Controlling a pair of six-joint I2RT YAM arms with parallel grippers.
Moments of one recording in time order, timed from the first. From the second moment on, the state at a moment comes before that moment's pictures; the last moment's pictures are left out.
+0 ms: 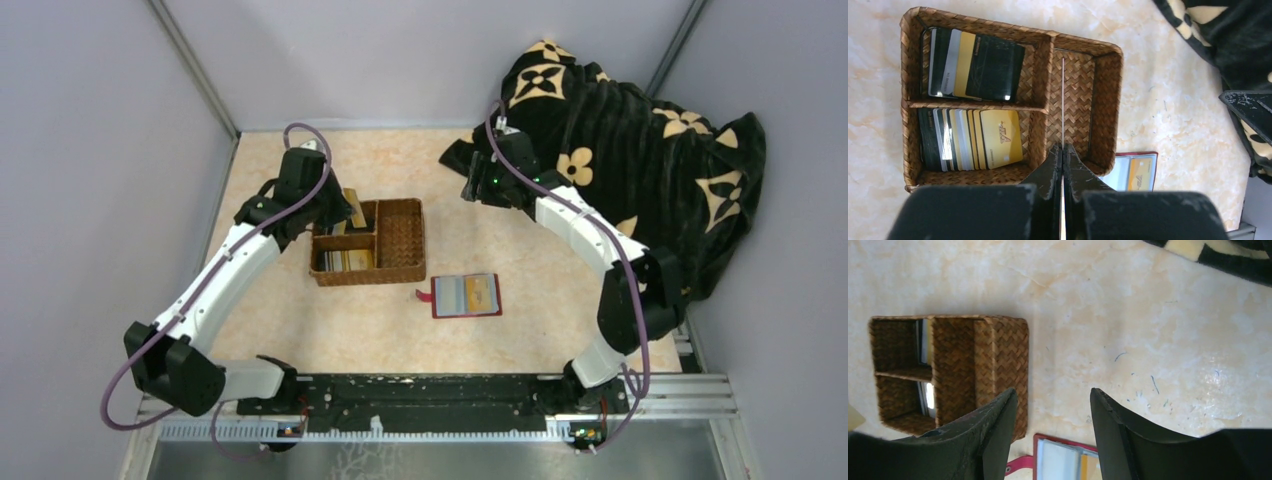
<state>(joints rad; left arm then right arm) -0.42 1.28 1.22 -0.63 -0.10 -0.64 0.42 1.58 1.30 -0.41 -0.05 0.51</state>
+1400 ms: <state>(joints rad) -0.32 1.29 0.96 -0.59 0.12 -0.49 0.32 1.64 1.33 -0.44 -0.06 0.47</state>
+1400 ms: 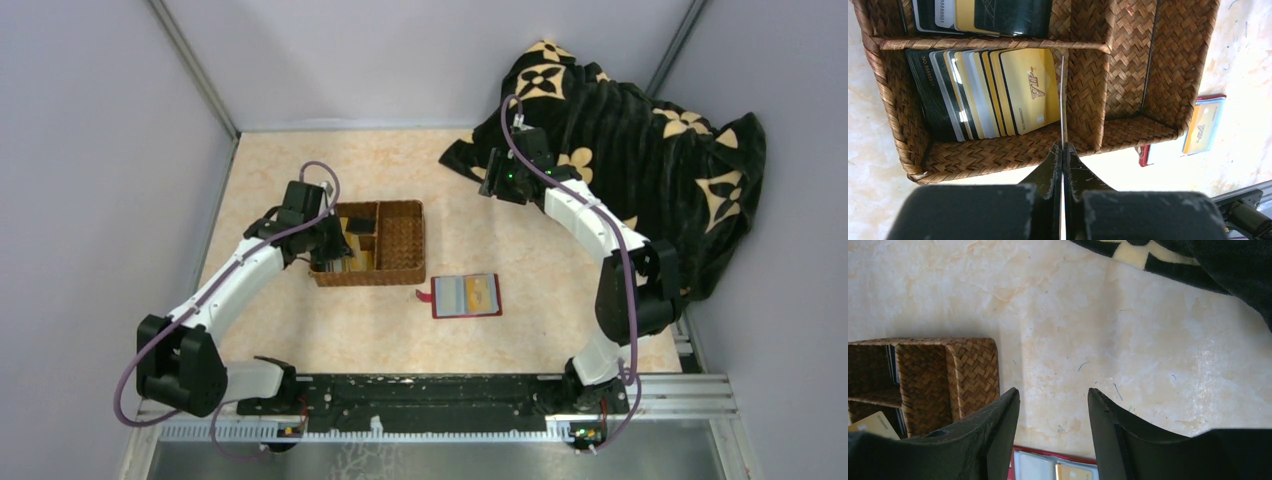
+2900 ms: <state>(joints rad) -0.32 1.59 1.03 -0.57 0.15 -0.35 0.31 1.64 1.33 -0.44 -0.05 0.47</state>
